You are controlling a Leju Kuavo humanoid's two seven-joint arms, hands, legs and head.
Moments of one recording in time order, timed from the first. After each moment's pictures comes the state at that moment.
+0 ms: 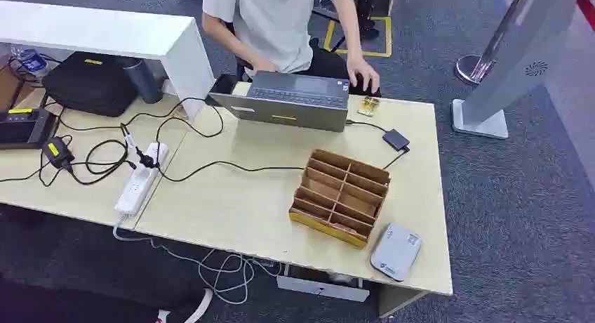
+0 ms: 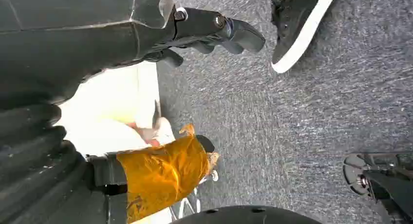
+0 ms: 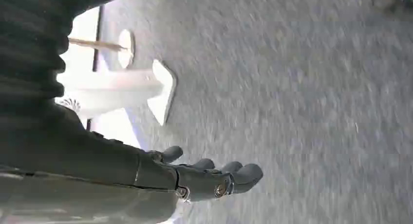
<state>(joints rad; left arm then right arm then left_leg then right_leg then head) -0.04 -0.16 0.65 -0.23 -1.03 0.10 0.34 -0.05 0.14 -0.44 -0.23 1.07 -0.15 0.25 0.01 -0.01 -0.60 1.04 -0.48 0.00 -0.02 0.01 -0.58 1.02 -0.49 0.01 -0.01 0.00</state>
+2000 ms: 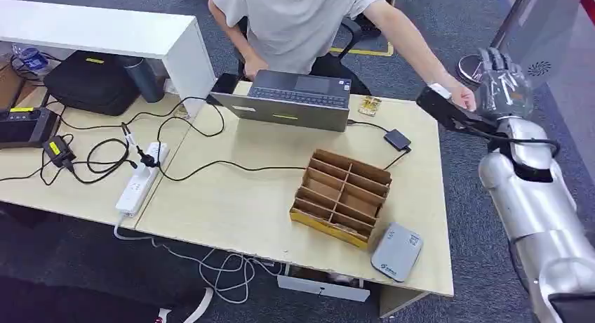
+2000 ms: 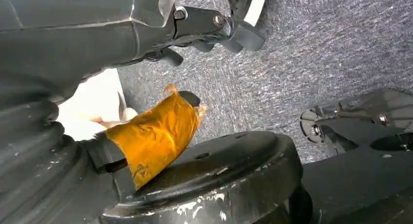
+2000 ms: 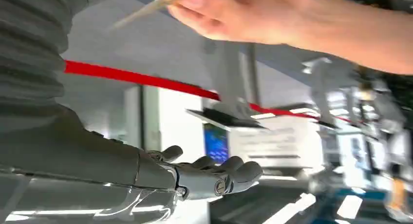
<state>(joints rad) -0.05 -0.19 0.76 -0.21 -1.10 -0.07 0.11 -0.97 -0.16 0.39 -0.78 1.02 -0.17 0.07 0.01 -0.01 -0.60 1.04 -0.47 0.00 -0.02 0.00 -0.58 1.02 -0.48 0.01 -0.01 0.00</state>
